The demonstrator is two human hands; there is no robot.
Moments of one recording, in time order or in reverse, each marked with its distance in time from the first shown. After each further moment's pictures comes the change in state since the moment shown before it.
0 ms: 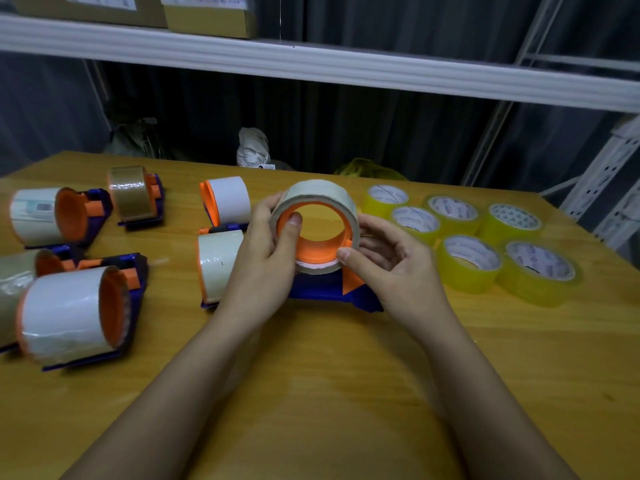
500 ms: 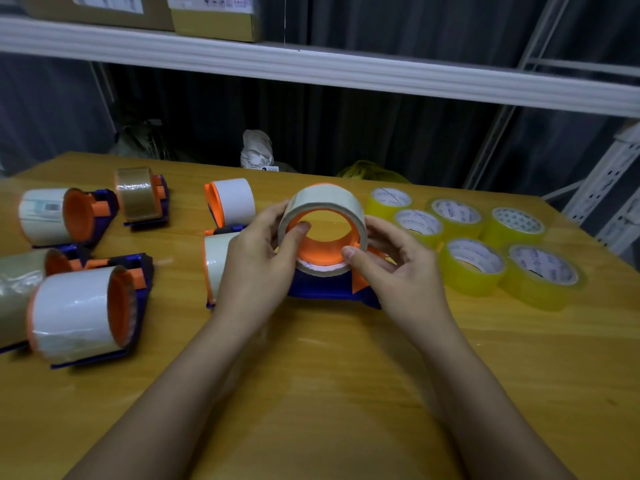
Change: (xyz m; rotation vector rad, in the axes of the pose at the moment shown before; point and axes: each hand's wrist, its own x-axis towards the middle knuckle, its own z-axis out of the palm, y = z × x) left_hand 0.001 0.000 -0.007 0.075 0.049 0.126; right_hand 0.000 -0.001 0.006 -0.032 0.095 -0.027
